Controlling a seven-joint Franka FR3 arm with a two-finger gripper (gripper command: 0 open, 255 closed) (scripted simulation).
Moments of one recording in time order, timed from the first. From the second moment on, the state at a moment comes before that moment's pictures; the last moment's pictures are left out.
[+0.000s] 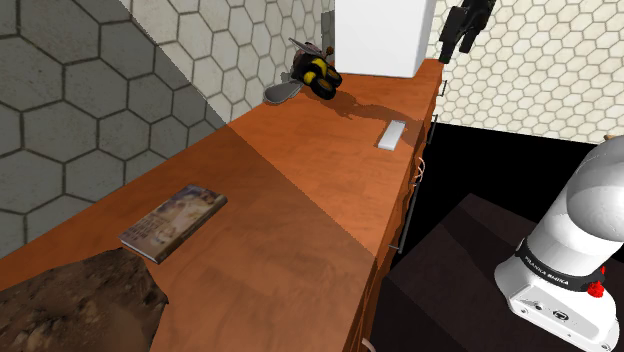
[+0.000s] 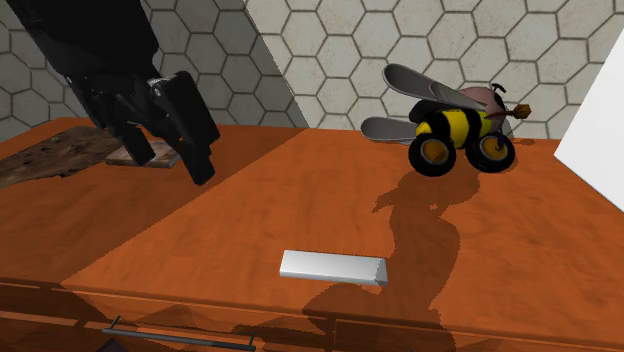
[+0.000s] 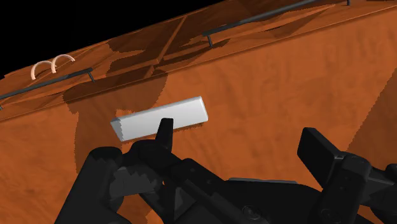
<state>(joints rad) 0.01 -0.78 -0.06 -2.28 -0.09 1.65 -0.05</state>
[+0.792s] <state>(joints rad) -0.09 -0.48 -0.03 -2.29 -0.05 1.91 0.26</state>
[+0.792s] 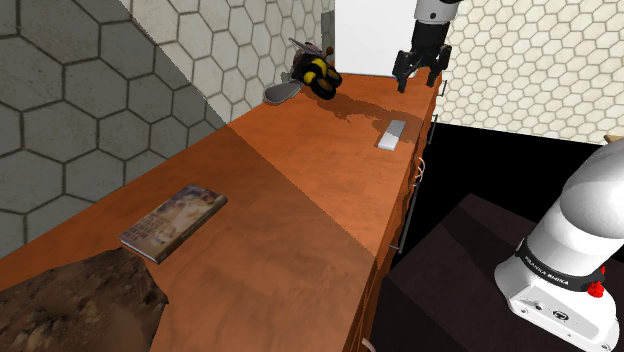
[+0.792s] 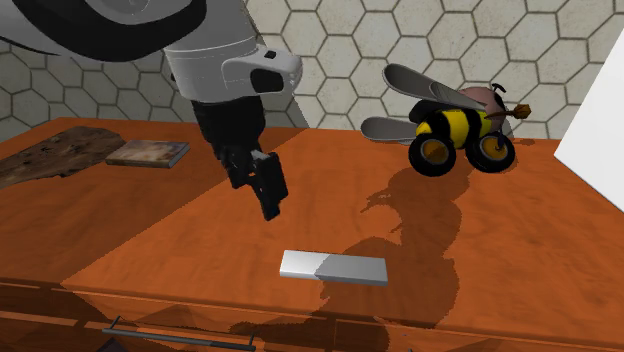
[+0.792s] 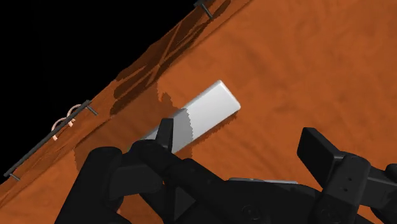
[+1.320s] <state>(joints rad) -0.15 -0.21 -0.03 -2.25 -0.02 2.08 0.49</state>
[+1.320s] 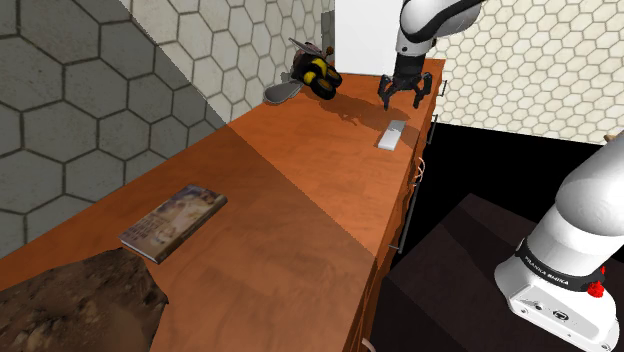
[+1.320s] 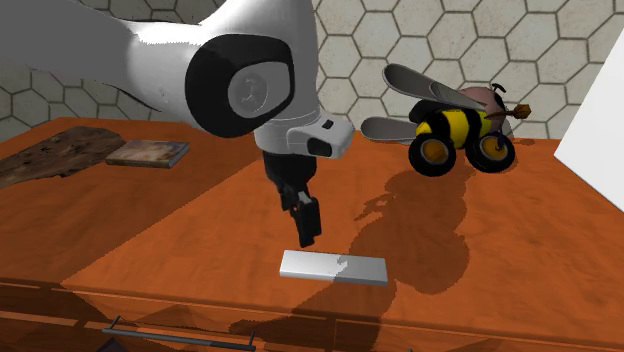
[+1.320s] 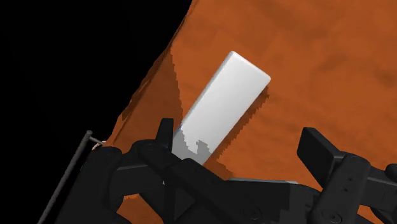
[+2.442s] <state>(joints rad) -0.20 0.12 -0.07 -2.19 0.04 2.31 0.69</state>
